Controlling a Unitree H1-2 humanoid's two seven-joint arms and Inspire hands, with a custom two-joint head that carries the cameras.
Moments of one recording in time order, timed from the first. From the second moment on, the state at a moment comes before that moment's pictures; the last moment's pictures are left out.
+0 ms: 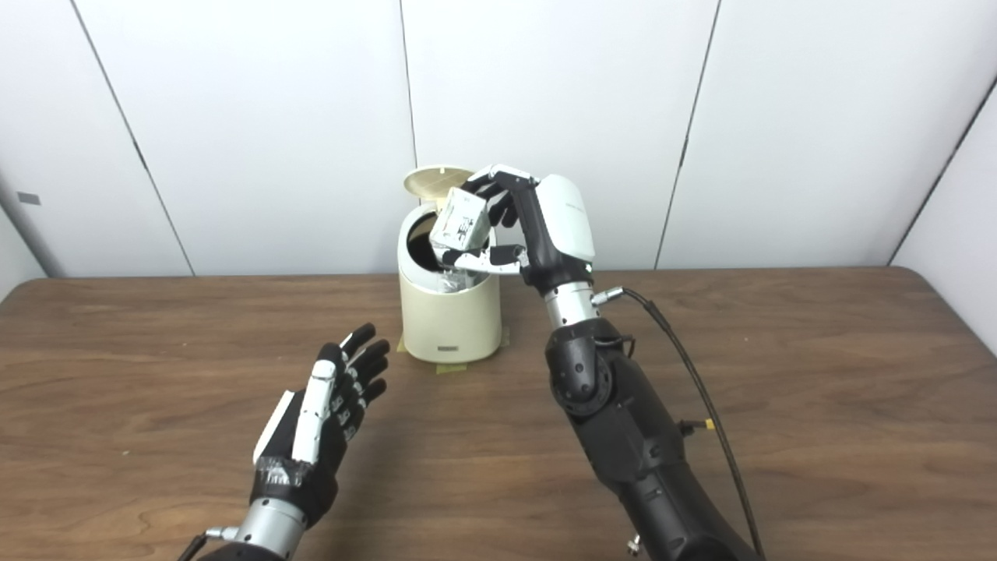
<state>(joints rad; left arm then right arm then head) -0.01 -0.07 -0.08 -0.39 -0.10 0.40 -0.04 -0.69 -0.07 0.20 0.48 -0.61 -0.24 -0.42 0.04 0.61</state>
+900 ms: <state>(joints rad) -0.01 -0.06 -0.06 -0.41 -0.11 0.41 -0.04 -0.67 -0.05 0.19 0.35 -0.60 -0.09 -0.36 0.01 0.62</state>
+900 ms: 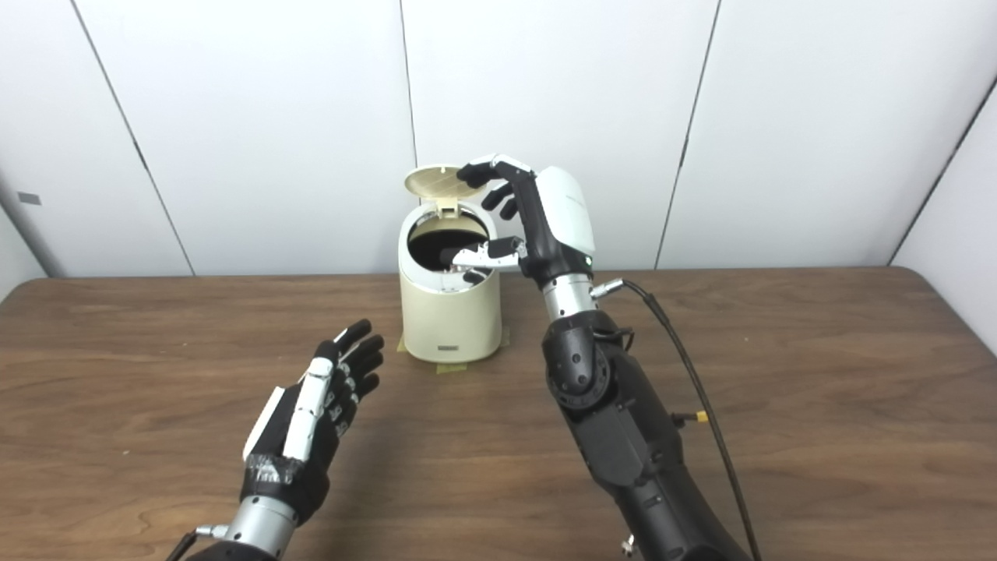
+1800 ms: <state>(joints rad) -0.25 0.06 0.05 -0.23 -0.13 0.42 -0.05 -0.17 -0.04 -0.05 -0.26 0.00 0.31 0.01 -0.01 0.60</state>
